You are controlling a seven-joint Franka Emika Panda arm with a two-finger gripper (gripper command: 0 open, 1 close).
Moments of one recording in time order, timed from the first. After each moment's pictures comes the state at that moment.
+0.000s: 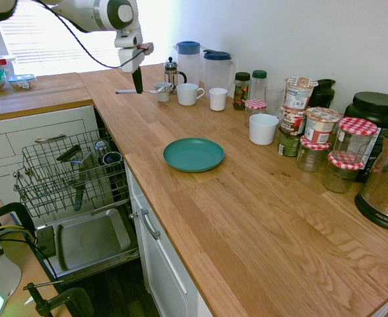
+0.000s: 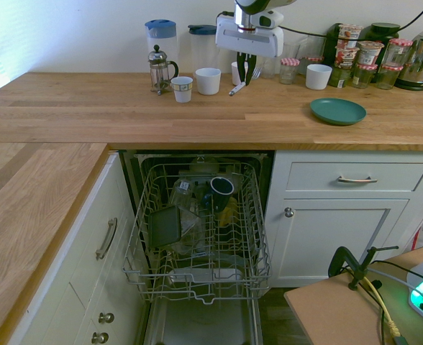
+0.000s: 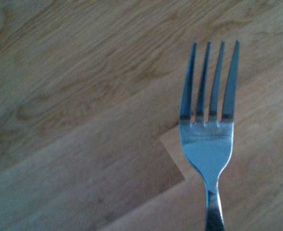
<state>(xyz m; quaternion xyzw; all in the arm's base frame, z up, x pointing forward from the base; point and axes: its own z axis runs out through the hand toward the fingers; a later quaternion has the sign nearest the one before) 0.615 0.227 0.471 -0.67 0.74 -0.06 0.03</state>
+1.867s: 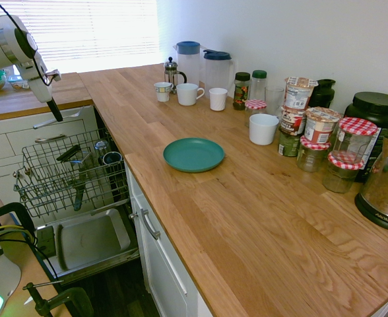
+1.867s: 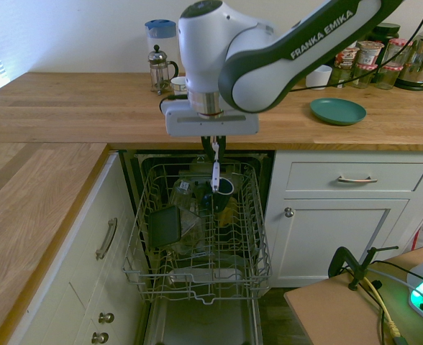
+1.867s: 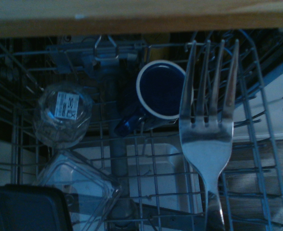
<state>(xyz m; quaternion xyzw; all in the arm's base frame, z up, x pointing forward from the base) 0.364 0.423 0.339 -0.83 0.54 -0.12 0.00</state>
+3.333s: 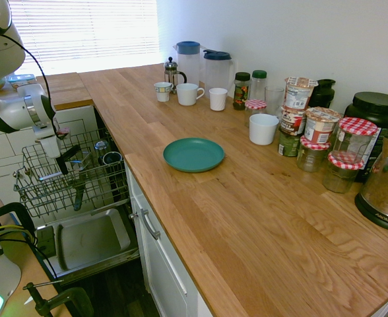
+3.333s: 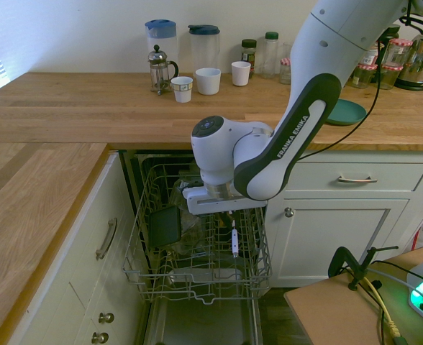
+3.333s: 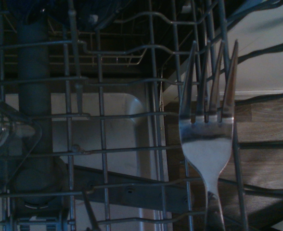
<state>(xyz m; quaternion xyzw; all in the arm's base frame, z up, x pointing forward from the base) 0.342 0.400 0.152 -0.83 0.54 -0.08 -0.07</state>
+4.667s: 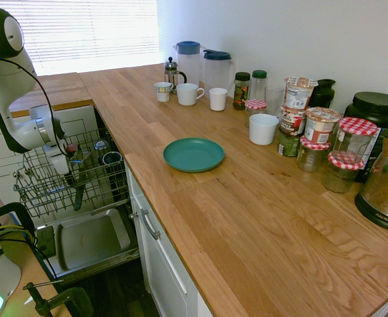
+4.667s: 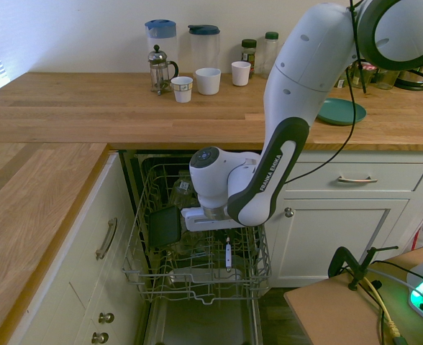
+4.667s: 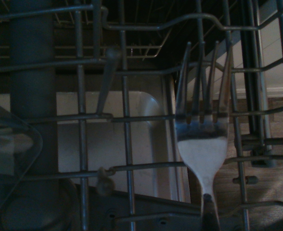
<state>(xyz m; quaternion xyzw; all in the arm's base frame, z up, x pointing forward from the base) 0.360 0.403 0.073 -0.83 0.55 -0.09 -0.07</state>
